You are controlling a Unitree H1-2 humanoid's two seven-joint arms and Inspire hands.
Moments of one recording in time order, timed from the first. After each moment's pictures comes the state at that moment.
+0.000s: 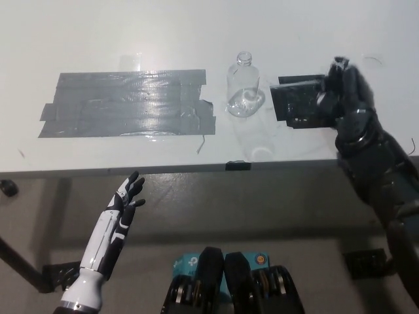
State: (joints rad) left_arm -0.04 0.12 -0.05 -0.12 0.13 -0.13 -0.08; right_arm -1.10 -0.16 0.08 1.38 -0.38 0.01 -0.31
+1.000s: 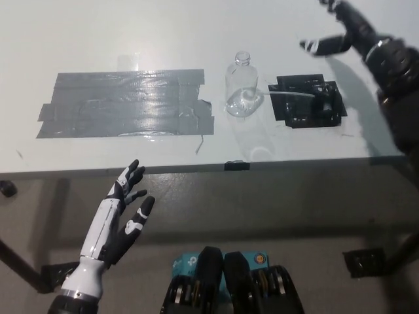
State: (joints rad) left_arm -0.08 0.12 -0.05 -0.13 0.13 -0.09 -0.08; right_arm -1.13 -0.31 0.13 0.80 -0.28 0.19 0.21
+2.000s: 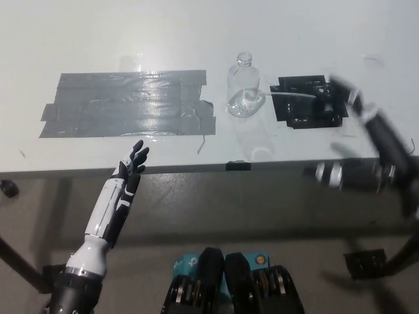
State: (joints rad) left_arm -0.16 0.13 -0.05 -0.09 0.13 -0.09 -0.08; right_arm -0.30 -0.26 0.04 -0.28 -0.15 0.20 0.28
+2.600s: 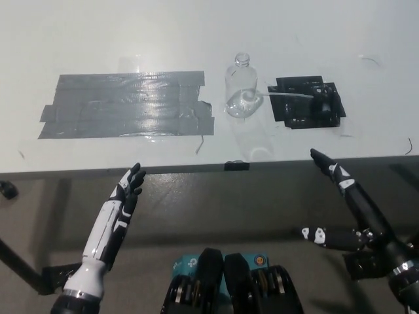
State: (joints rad) left_arm -0.08 0.12 -0.05 -0.09 0.13 -0.10 -0.08; right_arm -0.15 -0.22 0.07 -0.15 -0.16 0.01 0.26
